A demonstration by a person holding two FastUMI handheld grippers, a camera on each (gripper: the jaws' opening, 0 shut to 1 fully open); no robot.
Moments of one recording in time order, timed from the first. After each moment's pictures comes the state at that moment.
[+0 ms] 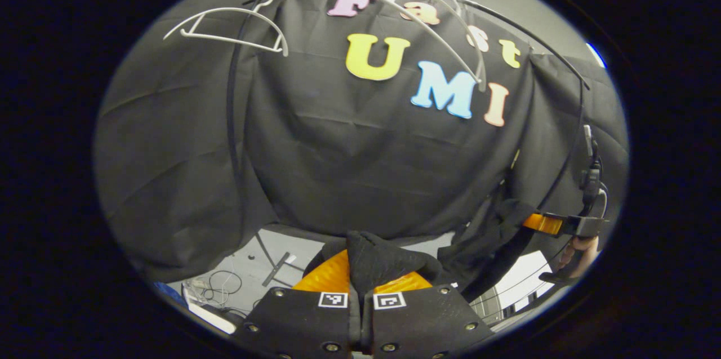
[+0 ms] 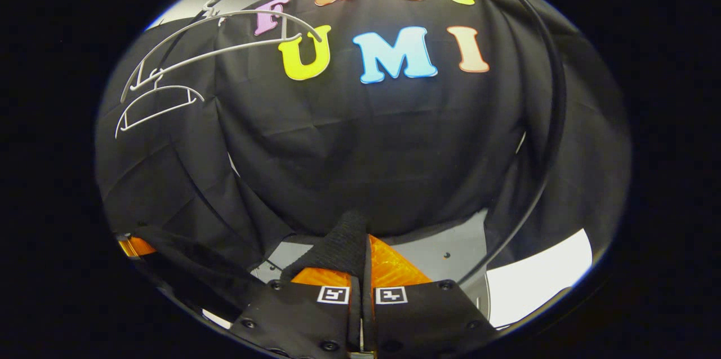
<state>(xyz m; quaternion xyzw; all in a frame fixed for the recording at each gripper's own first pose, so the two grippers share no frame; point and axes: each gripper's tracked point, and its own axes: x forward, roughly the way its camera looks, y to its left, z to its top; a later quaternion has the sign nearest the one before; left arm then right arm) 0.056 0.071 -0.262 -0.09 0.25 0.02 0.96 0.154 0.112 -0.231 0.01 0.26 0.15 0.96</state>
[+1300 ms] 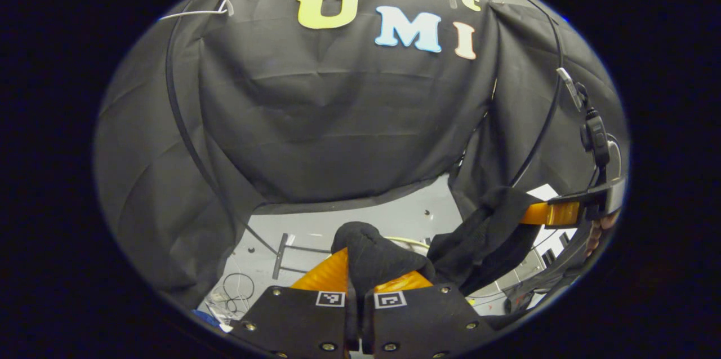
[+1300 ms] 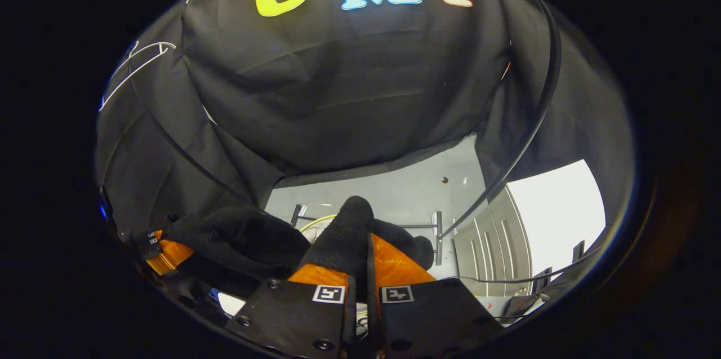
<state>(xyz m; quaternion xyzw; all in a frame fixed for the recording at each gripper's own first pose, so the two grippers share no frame) 0.048 0.046 -0.381 -0.01 0.36 -0.05 0.93 0.081 0.160 -0.359 0.02 0.43 0.09 0.90</state>
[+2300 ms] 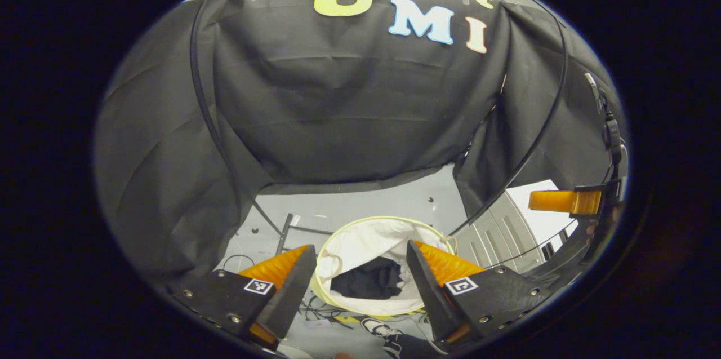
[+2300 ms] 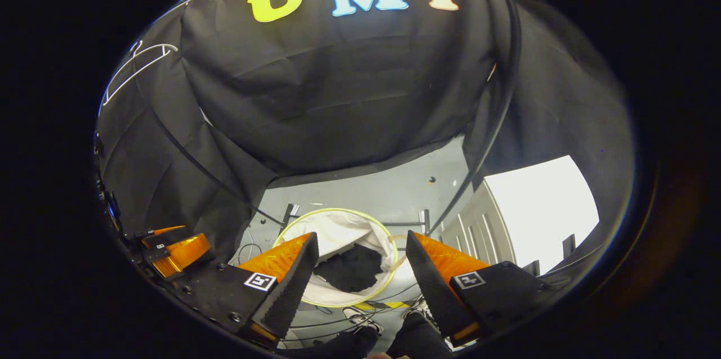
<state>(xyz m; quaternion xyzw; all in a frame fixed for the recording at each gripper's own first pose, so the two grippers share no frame) 0.004 0.055 -0.376 -0.01 0.38 -0.01 0.92 0.043 0.104 -0.337 0.01 0.41 0.06 0.91</state>
